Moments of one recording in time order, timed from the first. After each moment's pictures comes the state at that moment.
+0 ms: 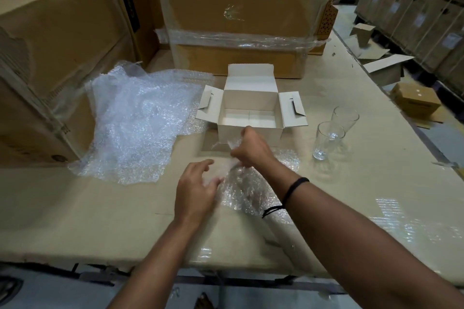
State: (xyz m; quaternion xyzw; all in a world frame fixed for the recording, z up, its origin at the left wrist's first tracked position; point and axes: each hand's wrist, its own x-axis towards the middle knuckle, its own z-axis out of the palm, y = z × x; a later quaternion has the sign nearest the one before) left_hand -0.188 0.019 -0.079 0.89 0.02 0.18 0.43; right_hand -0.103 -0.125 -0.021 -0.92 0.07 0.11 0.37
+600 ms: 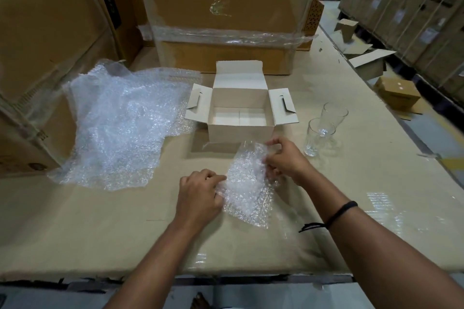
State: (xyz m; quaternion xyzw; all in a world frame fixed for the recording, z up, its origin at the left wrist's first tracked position) left_hand -0.183 0.010 -0.091 0.96 -0.12 0.11 0.25; right_hand -0.132 -0.218 -0.036 -0.80 0.16 0.12 0.57
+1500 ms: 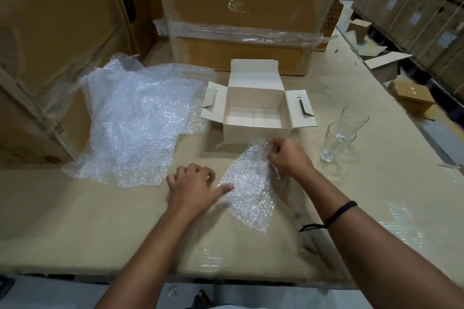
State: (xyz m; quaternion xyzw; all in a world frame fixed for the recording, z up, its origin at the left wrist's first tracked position) left_hand -0.166 0.046 -0.067 0.98 -0.01 -0.05 0.17; right_hand -0.105 -0.187 -0.043 -0.95 0.07 0.06 0.29
